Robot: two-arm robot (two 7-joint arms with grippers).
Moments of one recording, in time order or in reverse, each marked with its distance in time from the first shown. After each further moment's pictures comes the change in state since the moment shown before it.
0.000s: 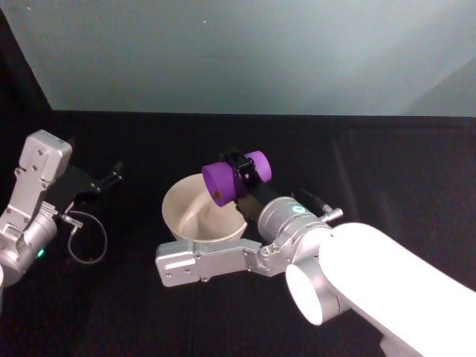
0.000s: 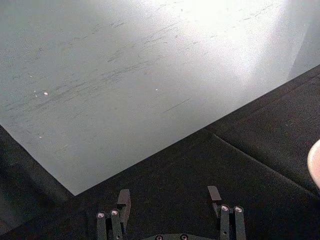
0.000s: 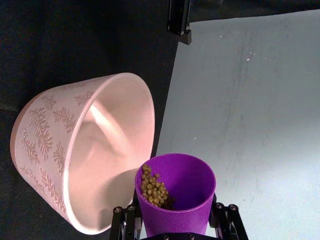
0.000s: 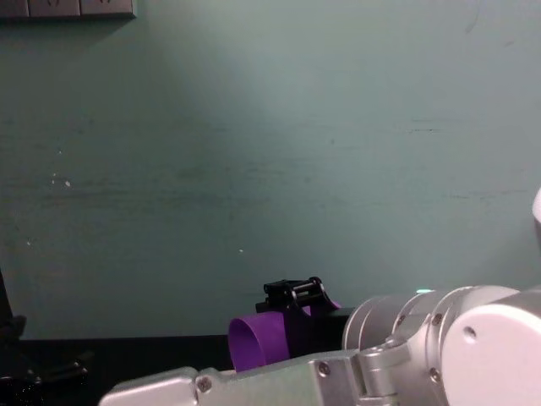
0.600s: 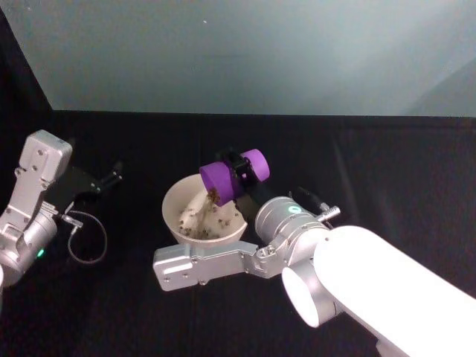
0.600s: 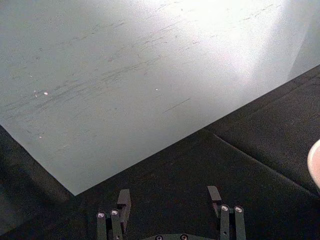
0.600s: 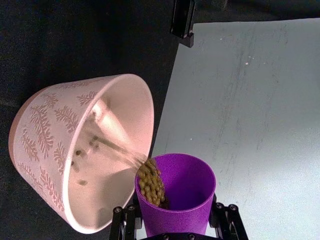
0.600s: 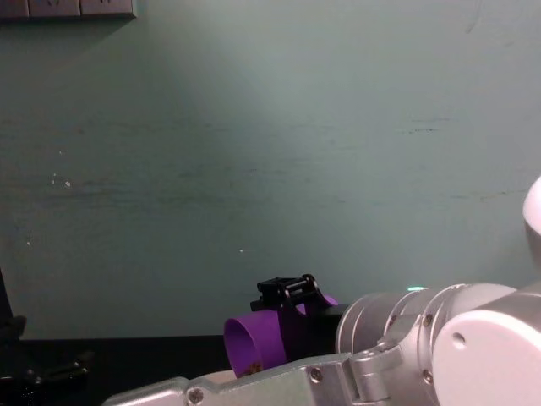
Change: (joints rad) left arm 0.000 0.000 0.000 0.000 0.000 0.000 0.000; right arm -0.011 -0.016 0.009 -0.005 -0.076 -0.024 0.031
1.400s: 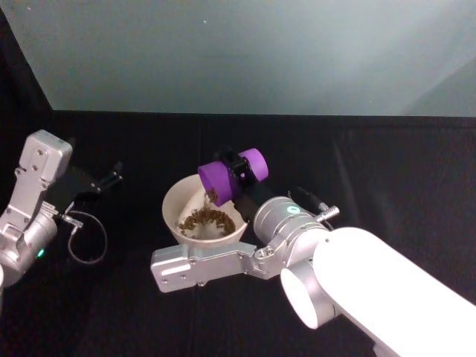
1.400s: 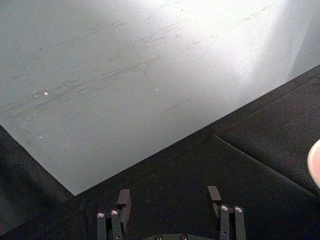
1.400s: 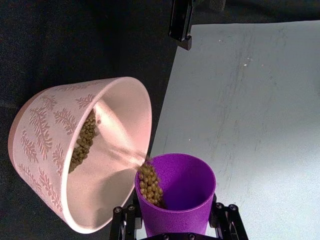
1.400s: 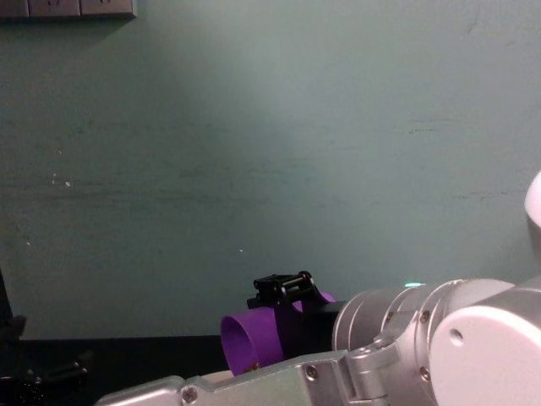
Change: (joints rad) left arm 0.000 0.000 0.000 0.000 0.000 0.000 0.000; right arm -0.032 -0.026 0.038 -0.010 -0.049 -0.033 0.021
